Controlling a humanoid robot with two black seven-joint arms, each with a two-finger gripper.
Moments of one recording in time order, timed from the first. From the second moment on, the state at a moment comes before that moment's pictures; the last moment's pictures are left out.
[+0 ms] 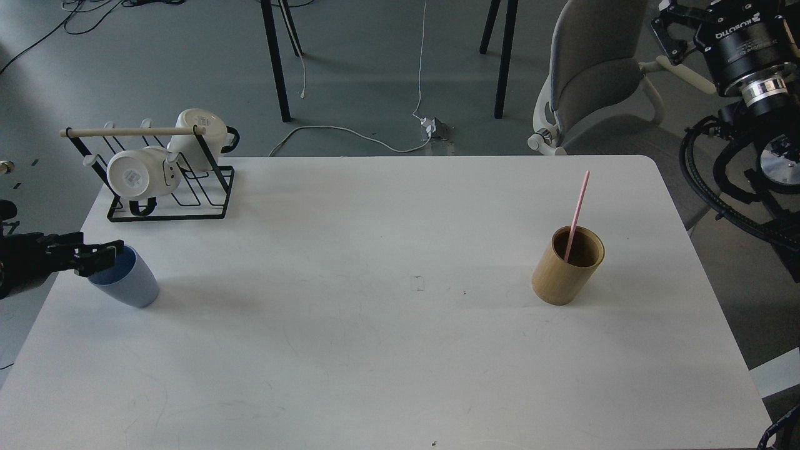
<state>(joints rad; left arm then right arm) -0.56 0.94 -0.49 -0.88 1.81 -0.16 -0.39 0.85 -0.47 0.99 0.76 0.22 0.49 0.18</state>
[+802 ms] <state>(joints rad) -0.58 0.85 -0.44 -0.75 1.83 -0.15 -0.45 0.85 -0.47 0.99 0.76 0.22 0.49 0.18</state>
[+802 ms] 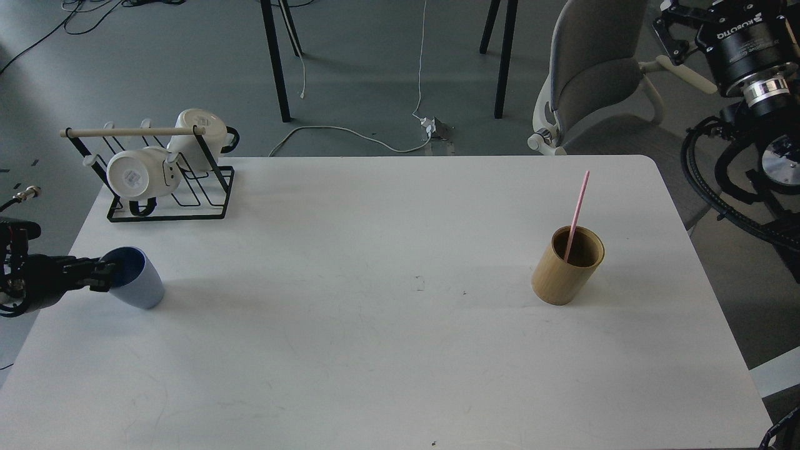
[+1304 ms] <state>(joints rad) -0.90 0.93 -0.44 -1.18 1.83 -0.44 -0.39 0.86 -0.53 0.99 0.76 0.21 0.49 0.18</state>
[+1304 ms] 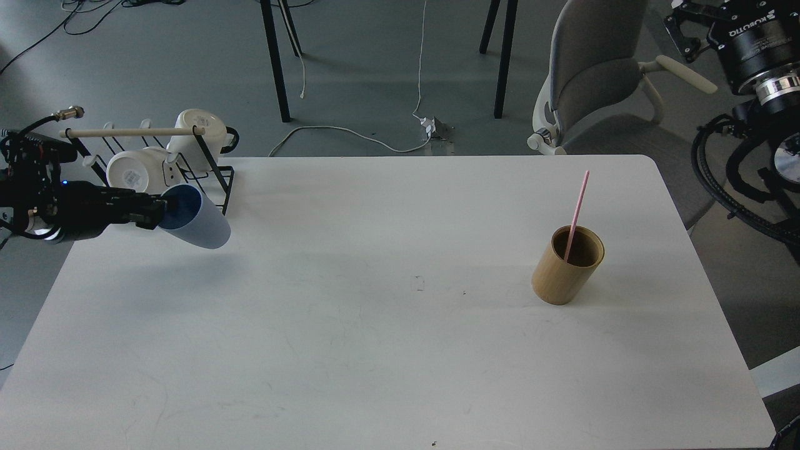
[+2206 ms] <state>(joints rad) -1.04 0.21 -0.20 -1.12 2.01 -0.49 -0.20 0.86 -0.69 0.97 0.80 0.21 0.49 0.17</state>
